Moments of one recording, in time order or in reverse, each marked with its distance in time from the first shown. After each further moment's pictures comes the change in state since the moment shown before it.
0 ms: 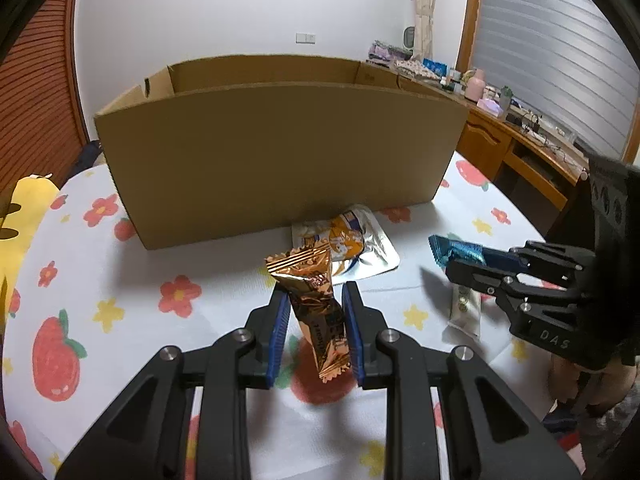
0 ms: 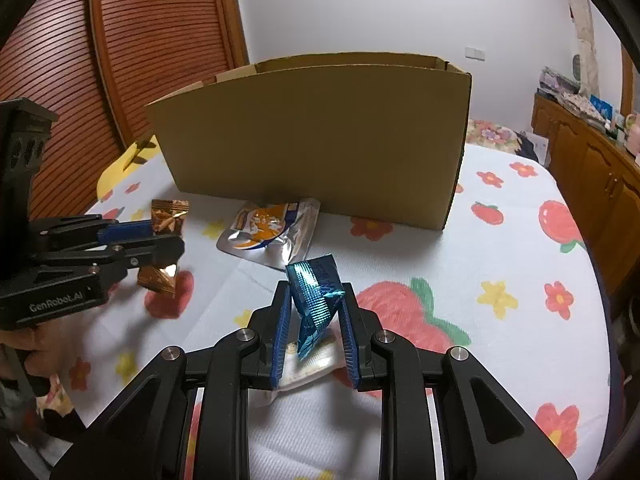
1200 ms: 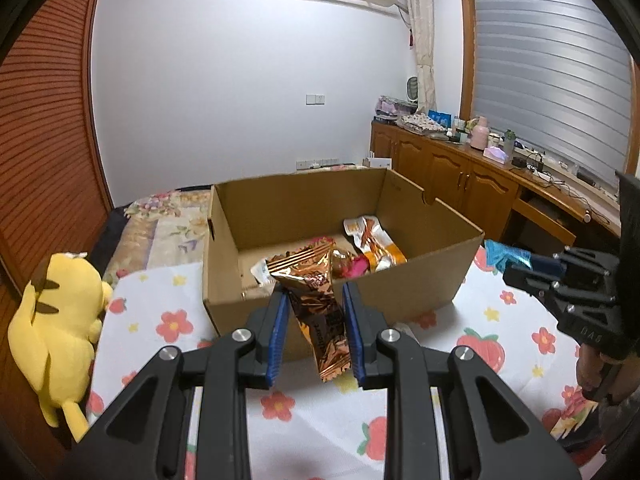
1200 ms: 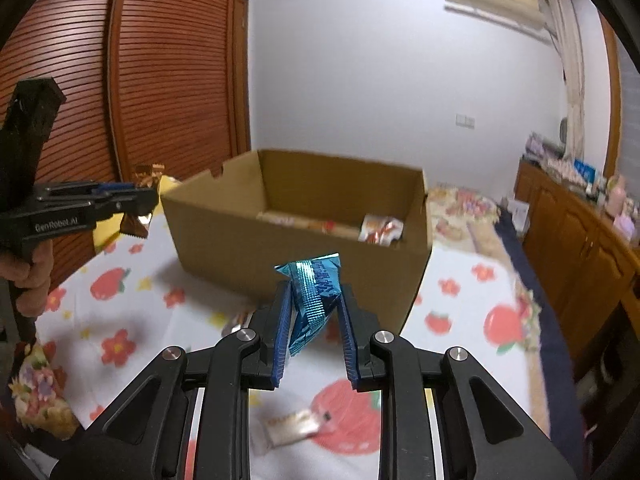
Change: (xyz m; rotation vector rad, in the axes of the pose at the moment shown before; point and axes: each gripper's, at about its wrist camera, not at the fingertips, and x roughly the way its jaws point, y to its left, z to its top) left arm -0.063 0.036 0.085 0.059 -0.199 0.061; right arm -0.062 0.014 0.068 -0.106 -0.196 -0.084
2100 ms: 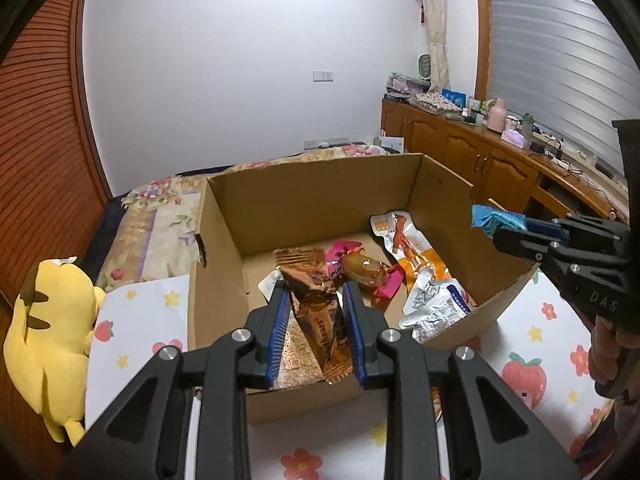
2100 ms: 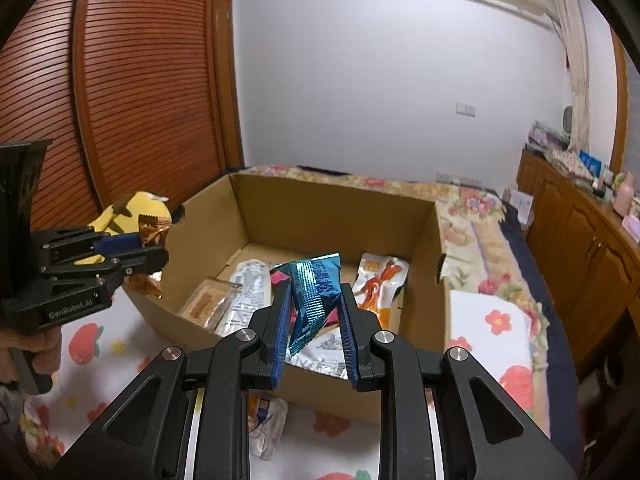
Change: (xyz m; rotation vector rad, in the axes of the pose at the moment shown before) left arm 0.084 0.016 0.023 -0.004 0.097 0.031; right arm 0.080 -0.022 0.066 0.054 0.065 -0.001
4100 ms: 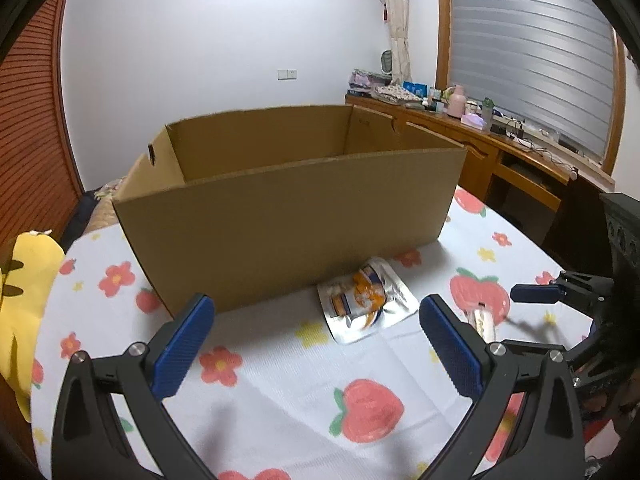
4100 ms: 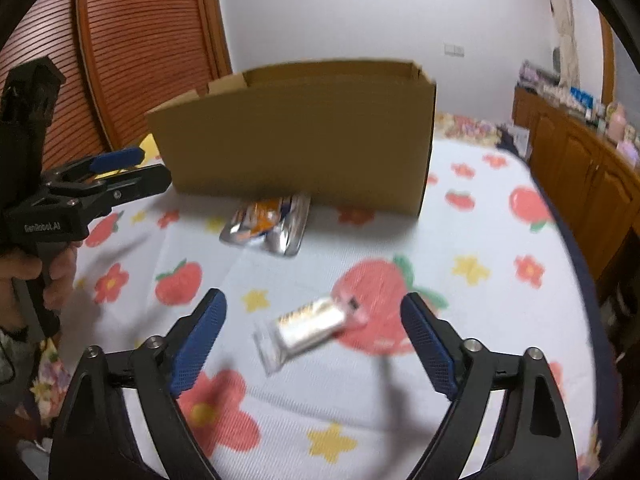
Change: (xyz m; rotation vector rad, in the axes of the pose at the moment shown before) left arm -0.034 -0.047 -0.096 0.051 -0.014 -0.109; right arm -0.046 0.016 -0.153 0.102 0.152 0.033
